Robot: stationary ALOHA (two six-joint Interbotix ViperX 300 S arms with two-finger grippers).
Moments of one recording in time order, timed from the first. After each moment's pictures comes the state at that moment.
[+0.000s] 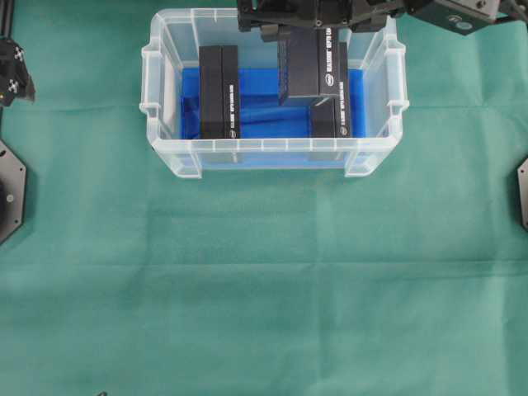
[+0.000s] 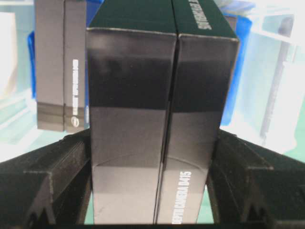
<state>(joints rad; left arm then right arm) 0.34 -0.74 0.51 0.07 1.47 -1.12 -0.22 0.24 -0.57 -0.15 1.70 1.37</state>
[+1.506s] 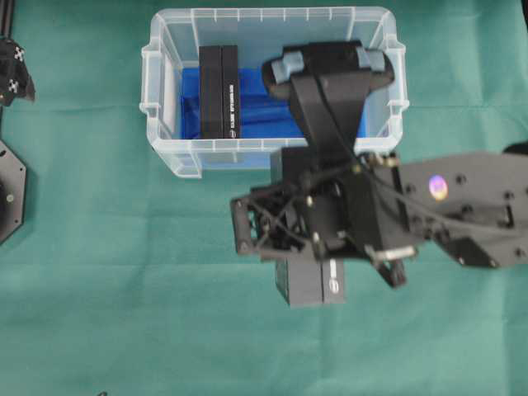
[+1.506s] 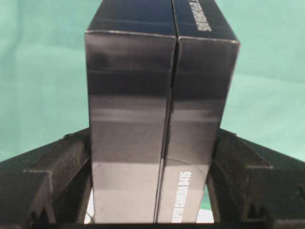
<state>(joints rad) 0.34 -0.74 0.51 0.07 1.47 -1.12 0.23 0.24 -0.57 -0.17 1.73 1.79</state>
